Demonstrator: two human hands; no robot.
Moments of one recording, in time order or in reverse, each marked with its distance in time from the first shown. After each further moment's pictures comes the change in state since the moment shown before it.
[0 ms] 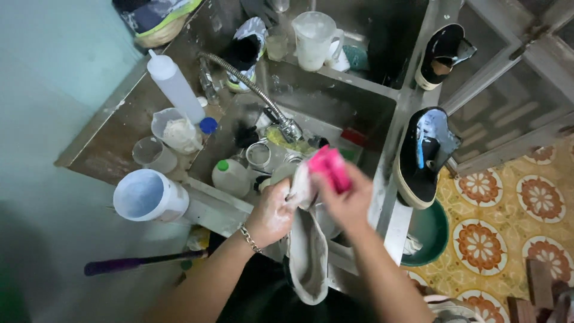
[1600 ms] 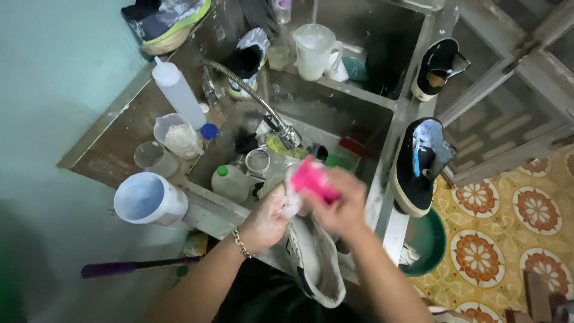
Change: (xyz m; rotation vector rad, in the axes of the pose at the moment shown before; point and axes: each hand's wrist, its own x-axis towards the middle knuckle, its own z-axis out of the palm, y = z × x) left_hand 0.002 -0.095 0.027 -1.195 -0.229 -0.141; right_hand 0.007 0.006 0.002 0.229 -0.164 -0.178
